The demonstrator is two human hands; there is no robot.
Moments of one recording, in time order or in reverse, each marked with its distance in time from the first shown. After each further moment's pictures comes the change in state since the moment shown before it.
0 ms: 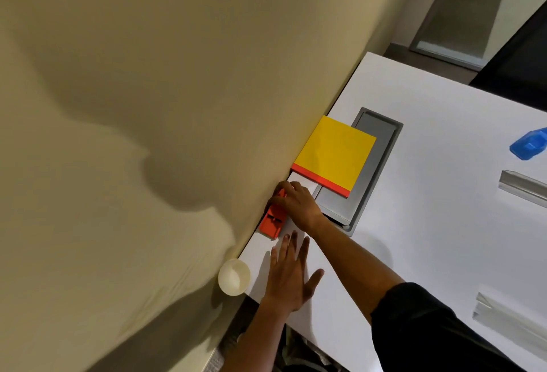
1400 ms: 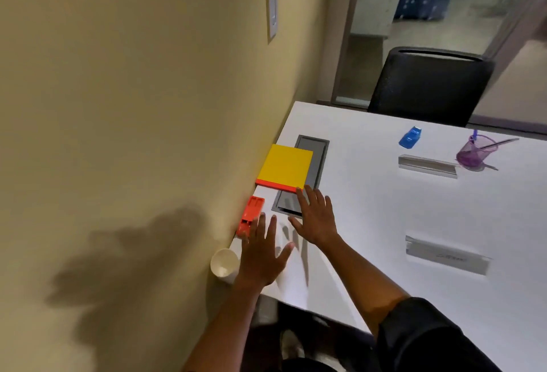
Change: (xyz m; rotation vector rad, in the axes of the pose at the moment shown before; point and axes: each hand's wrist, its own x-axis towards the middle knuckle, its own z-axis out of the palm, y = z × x) left_hand -0.094 0.015 -0.066 0.056 0.321 0.208; right_hand -0.182 -0.032 -0.034 0.029 0.273 0.566
